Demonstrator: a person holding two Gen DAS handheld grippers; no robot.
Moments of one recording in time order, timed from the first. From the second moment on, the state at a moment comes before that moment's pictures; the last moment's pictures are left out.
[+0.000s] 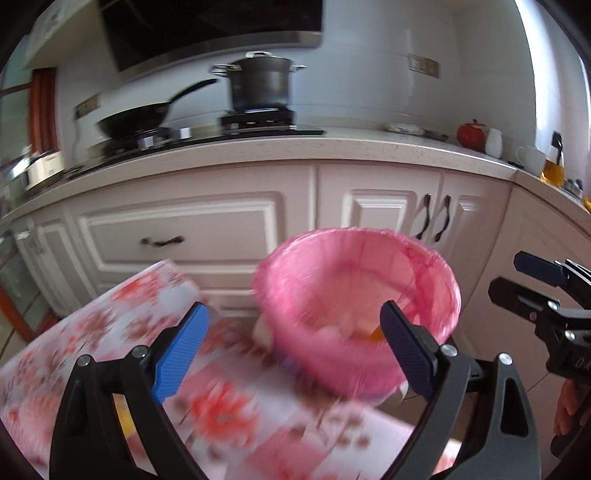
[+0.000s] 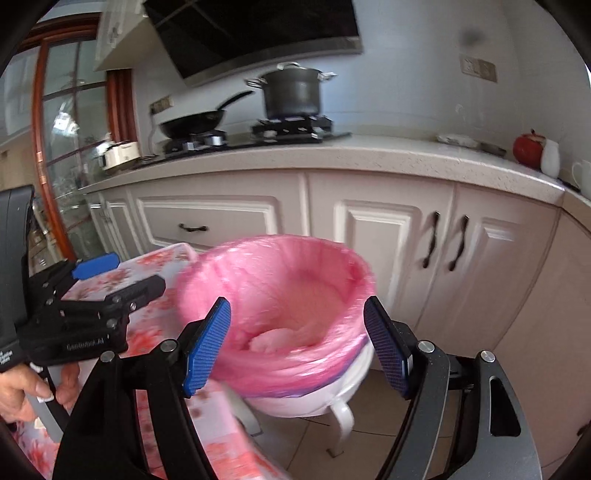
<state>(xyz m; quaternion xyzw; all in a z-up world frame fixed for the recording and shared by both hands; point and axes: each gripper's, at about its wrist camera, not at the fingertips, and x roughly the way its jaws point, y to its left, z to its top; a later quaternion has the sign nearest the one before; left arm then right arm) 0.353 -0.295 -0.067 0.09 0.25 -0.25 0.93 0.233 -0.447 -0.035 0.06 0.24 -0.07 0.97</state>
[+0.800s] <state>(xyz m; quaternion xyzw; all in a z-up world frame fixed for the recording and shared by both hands) 0.150 0.005 -0.089 0.02 0.27 -0.04 0.96 0.157 -0.225 -0.064 0.00 0.26 0.10 0.96</state>
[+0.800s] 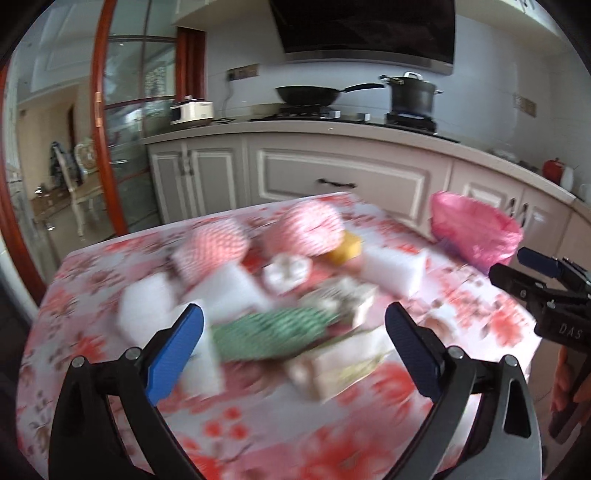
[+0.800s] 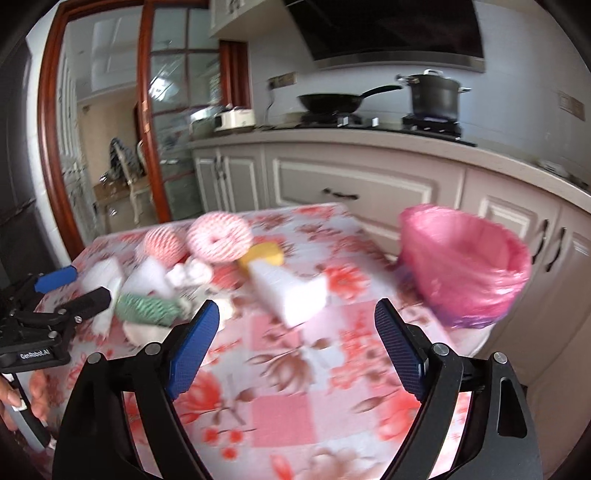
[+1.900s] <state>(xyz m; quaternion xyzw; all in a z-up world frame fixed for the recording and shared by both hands) 0.196 0.080 -0.140 -0.06 0.36 0.05 0.93 0.218 -0.113 -0.128 -0.14 0.36 0.30 0.87</state>
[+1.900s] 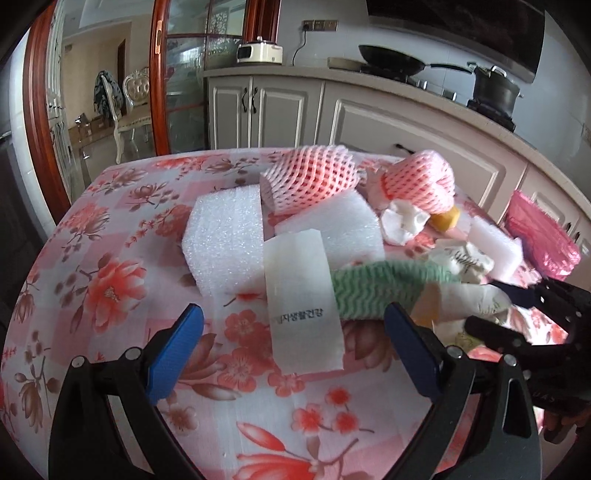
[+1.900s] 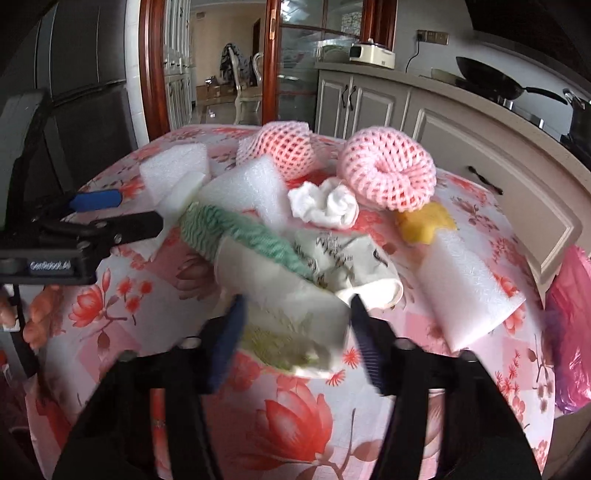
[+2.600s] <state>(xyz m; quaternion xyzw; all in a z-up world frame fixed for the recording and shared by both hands) 0.206 0.075 -0.154 -0.05 0.37 0.01 0.93 0.227 -0.118 -0.127 -0.11 0.38 0.34 0.85</state>
